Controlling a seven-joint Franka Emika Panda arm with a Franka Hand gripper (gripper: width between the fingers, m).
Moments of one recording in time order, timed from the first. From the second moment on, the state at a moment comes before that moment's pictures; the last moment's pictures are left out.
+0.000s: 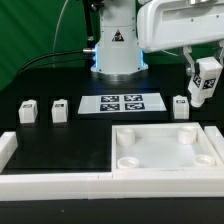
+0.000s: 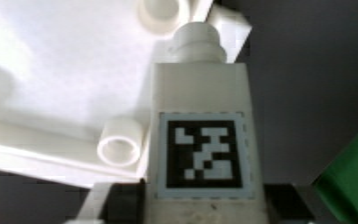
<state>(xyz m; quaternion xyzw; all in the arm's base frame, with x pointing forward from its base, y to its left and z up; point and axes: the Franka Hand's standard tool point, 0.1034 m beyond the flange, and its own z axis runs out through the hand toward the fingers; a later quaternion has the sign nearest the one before) 0.536 0.128 0.139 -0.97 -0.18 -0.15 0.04</state>
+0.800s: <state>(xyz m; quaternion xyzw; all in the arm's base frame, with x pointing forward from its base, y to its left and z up) 0.548 0.121 0.133 -0.97 -0.19 -0.14 0.04</state>
